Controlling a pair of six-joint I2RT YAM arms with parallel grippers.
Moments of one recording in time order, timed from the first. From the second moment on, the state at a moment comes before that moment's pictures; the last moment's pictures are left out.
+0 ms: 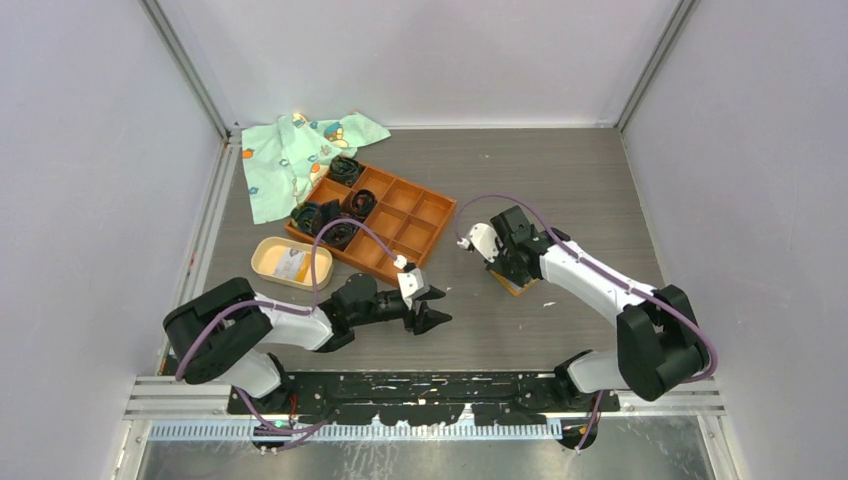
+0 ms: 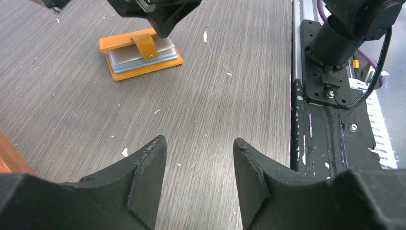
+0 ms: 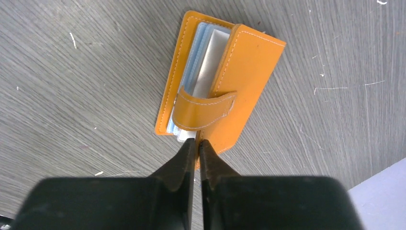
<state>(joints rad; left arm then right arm) -0.97 1.50 0.37 1.02 0.38 -0.04 0.48 1.36 0.83 -0.64 0.10 -0.59</state>
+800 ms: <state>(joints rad) -0.97 1.37 0.35 0.92 0.37 0.21 0.39 1.09 0.86 -0.92 -0.55 -1.00</state>
